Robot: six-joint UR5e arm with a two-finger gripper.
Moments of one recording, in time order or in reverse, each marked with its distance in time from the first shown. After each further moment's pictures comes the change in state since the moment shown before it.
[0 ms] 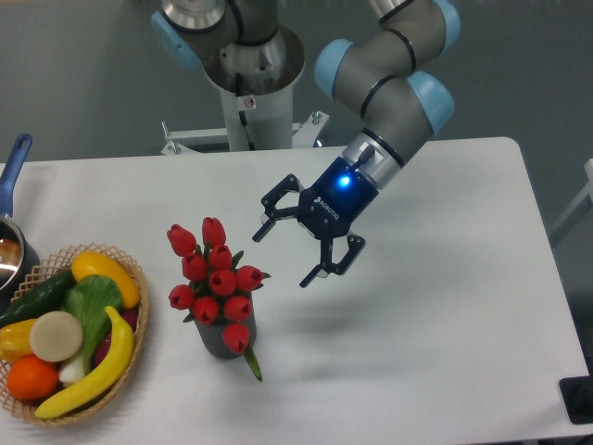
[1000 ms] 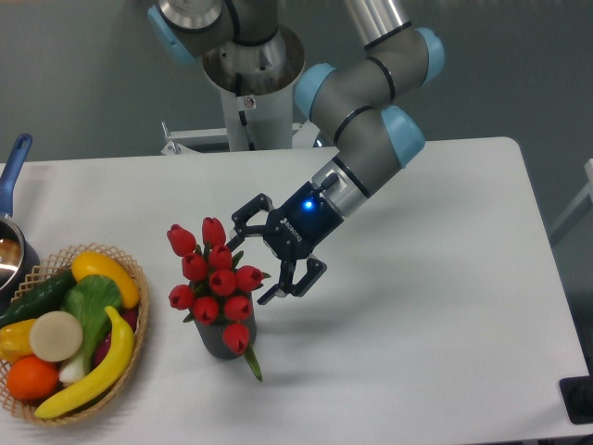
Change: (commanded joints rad) arm -0.084 -0.057 0.011 0.003 0.005 0.094
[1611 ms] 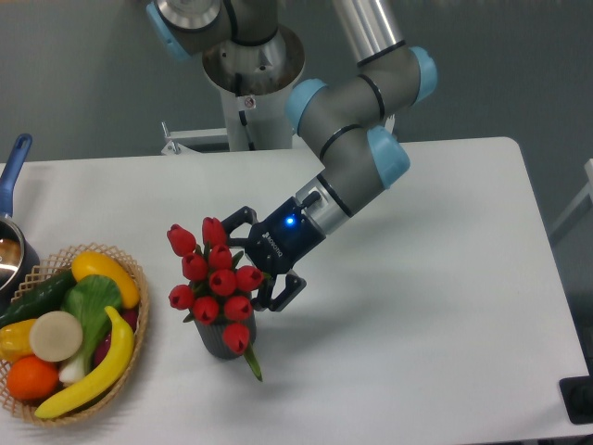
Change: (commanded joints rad) arm -0.054 -0.060 0.046 0.005 0.005 -0.003
